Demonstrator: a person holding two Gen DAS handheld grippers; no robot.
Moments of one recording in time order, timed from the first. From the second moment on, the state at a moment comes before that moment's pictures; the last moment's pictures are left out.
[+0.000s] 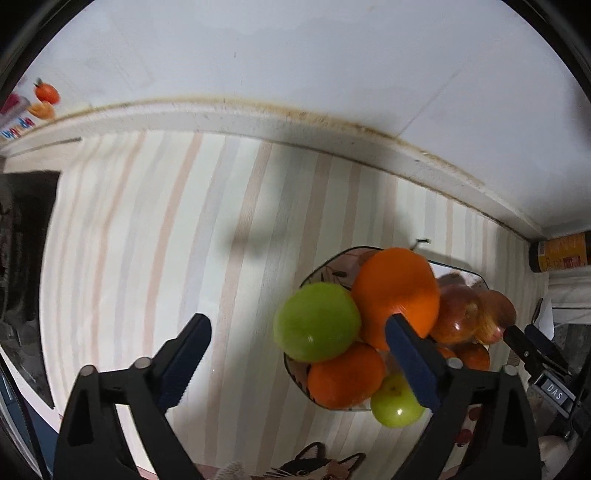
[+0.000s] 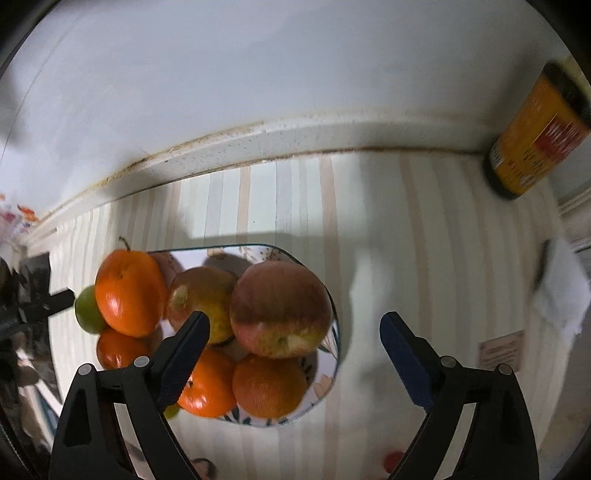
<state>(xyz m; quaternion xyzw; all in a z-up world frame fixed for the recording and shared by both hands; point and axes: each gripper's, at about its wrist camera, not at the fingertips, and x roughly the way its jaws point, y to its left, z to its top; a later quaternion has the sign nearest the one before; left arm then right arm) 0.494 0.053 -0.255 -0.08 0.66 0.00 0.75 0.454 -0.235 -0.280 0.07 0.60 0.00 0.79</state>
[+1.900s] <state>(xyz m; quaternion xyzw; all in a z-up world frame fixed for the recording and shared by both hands) 0.209 -0.008 -0.015 0.00 0.41 -0.02 0.91 0.151 -0.194 -0.019 0.02 0.40 0.00 0.92</state>
